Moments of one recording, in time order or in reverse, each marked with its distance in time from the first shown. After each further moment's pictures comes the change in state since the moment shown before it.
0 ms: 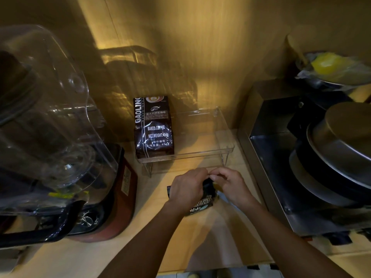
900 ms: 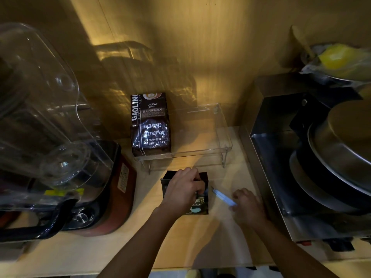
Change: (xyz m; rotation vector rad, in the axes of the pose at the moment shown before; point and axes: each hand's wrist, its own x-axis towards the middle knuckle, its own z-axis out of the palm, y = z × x) left_hand -0.004 0.009 -0.013 0.052 -0.131 0.069; right_hand -0.025 0.086 -0.034 -0.898 -0.120 0.208
